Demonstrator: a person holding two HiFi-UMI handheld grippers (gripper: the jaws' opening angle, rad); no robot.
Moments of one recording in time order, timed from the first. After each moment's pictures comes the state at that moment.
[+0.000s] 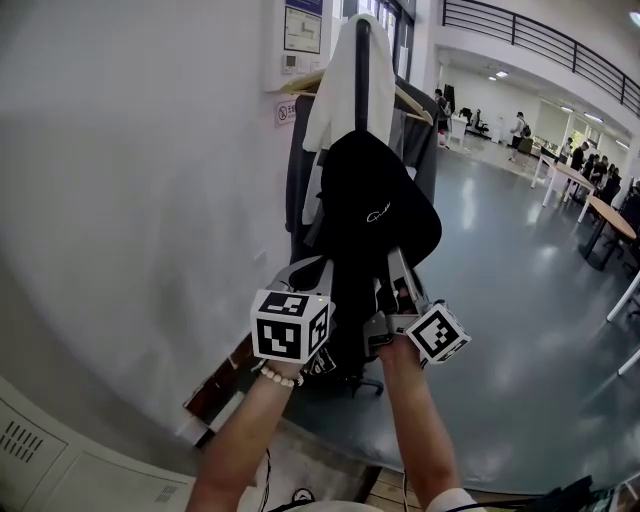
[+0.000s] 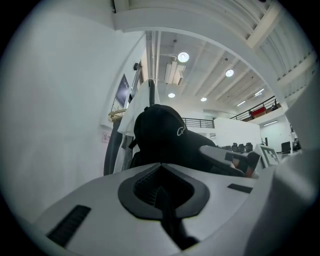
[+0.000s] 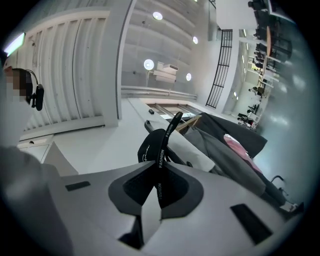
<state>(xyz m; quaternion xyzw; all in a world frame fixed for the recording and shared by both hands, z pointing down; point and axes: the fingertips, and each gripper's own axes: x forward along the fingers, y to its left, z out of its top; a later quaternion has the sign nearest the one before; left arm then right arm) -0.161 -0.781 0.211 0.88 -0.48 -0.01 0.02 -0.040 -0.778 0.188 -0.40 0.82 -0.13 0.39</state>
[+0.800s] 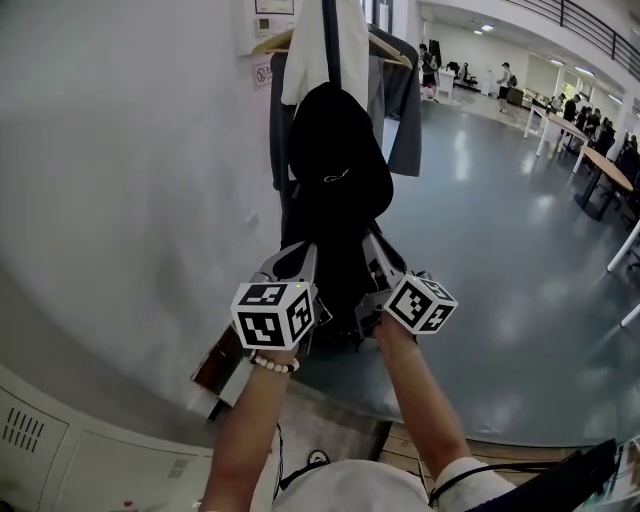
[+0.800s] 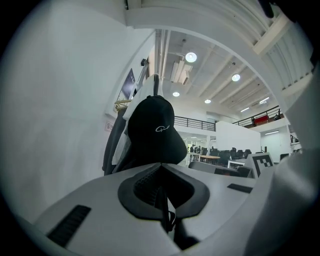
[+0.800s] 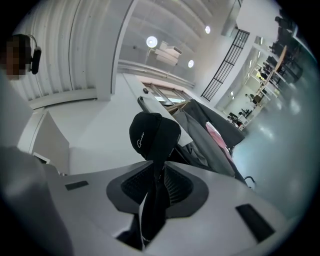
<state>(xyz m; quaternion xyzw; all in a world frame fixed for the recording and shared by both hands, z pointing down) -0.166 -0.745 0.269 0.88 -0.47 -0.02 0.07 -0.052 -0.764 0.277 -0.47 0.83 -0.15 0.26</state>
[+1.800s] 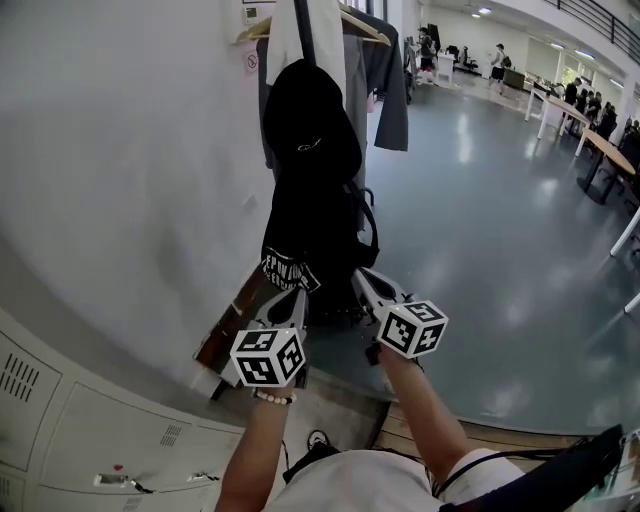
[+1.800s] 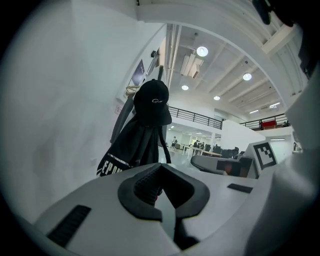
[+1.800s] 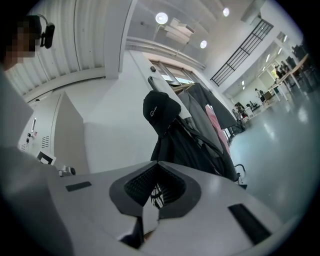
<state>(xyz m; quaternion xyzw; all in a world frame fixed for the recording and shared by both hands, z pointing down) -0.159 -0.637 0.385 0.86 -0.49 0.00 0.14 -0.049 -0.658 0.373 -0.44 0.87 -0.17 0.13</state>
